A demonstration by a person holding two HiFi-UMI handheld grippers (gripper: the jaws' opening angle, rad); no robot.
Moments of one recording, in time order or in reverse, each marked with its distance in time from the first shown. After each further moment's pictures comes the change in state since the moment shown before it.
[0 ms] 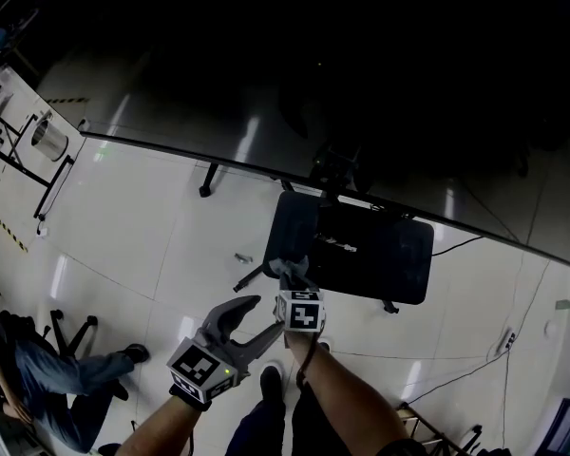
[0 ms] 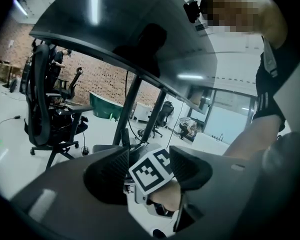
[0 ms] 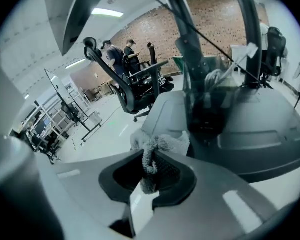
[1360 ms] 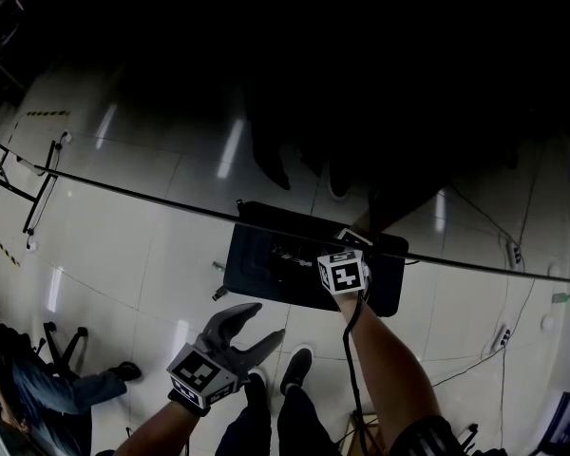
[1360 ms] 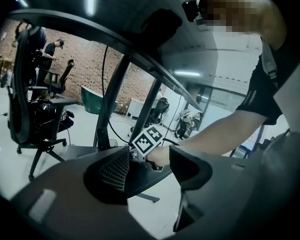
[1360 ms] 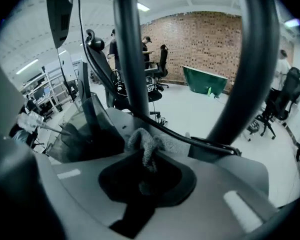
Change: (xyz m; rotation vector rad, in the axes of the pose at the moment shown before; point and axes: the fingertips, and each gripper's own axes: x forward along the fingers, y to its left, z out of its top) left arm 0.083 -0.029 -0.001 0.000 0.042 -0.075; right arm 0.004 -0.194 0.107 -0.313 0.000 -0.091
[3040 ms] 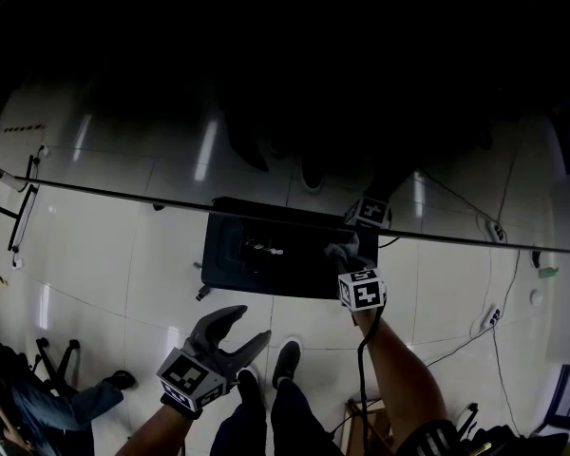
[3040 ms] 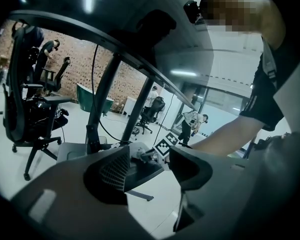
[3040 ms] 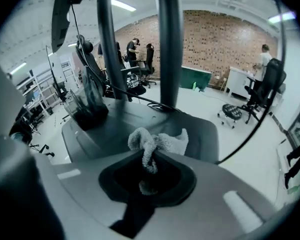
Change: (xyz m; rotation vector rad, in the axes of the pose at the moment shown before) left arm 0.000 -0.032 -0.004 -0.012 0.001 -0.043; right arm -0.078 -0.070 -0.096 0.083 0.030 -0.095
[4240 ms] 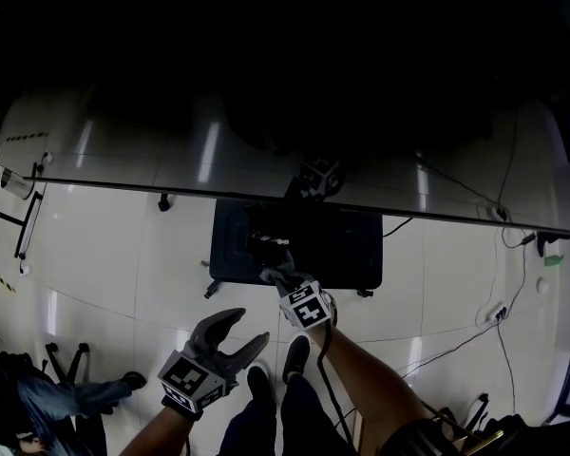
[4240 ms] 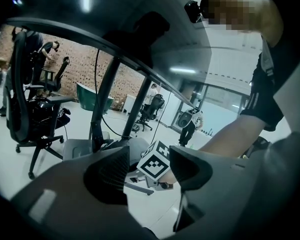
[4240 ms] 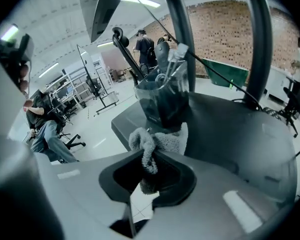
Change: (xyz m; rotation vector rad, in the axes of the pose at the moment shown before) left arm -0.030 -0.010 -0.018 0.029 0.036 -0.003; right arm 0.005 0.202 -0.011 -0.135 0.026 0.332
